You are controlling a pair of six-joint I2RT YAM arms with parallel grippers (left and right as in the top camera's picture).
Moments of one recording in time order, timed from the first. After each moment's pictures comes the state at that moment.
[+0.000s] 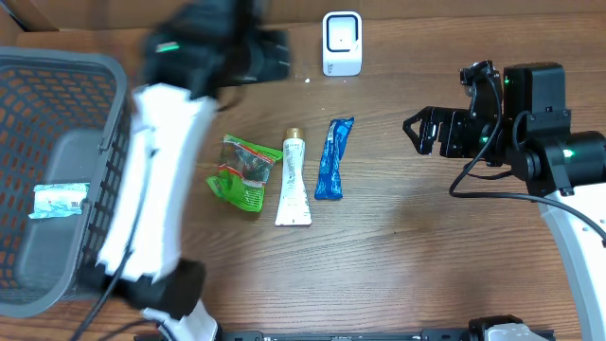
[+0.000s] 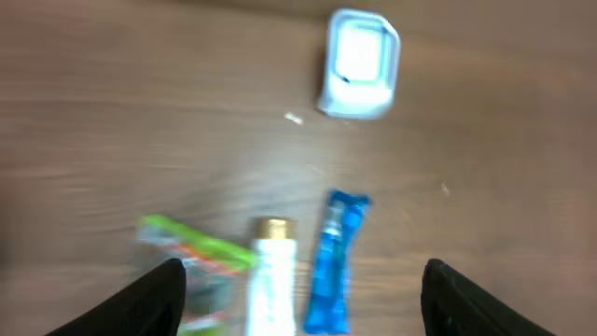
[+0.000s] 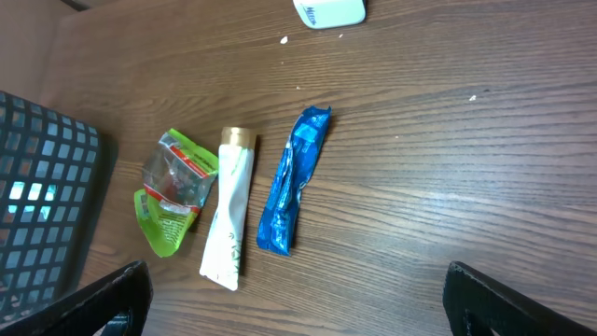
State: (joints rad) left arm -0.26 1.83 2.27 -1.33 0.02 -0.38; right arm 0.12 1.33 1.38 -0.96 -0.41 0.23
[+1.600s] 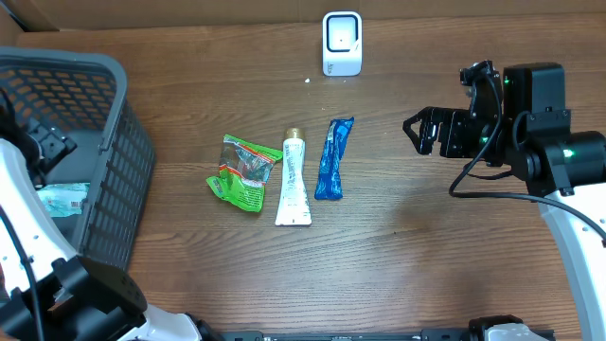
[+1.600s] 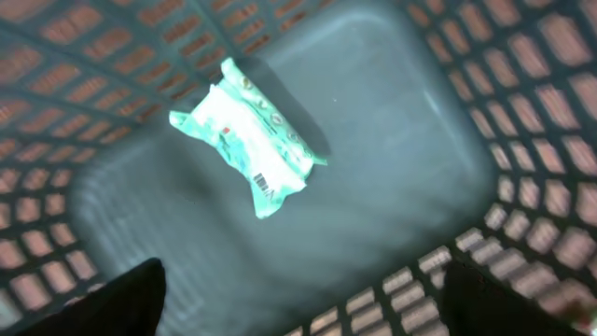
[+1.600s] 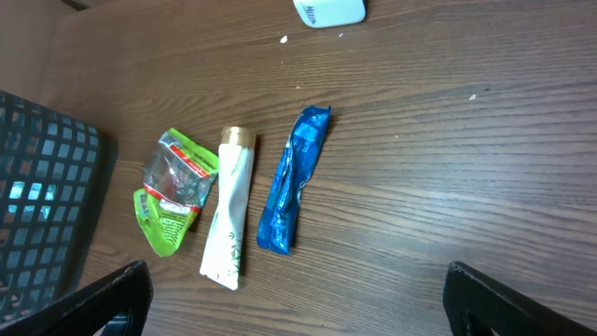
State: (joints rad) left arm 0.65 1.74 1.76 -1.21 -0.12 -0.26; right arm 0.12 1.33 1.38 -0.96 -0.41 0.23
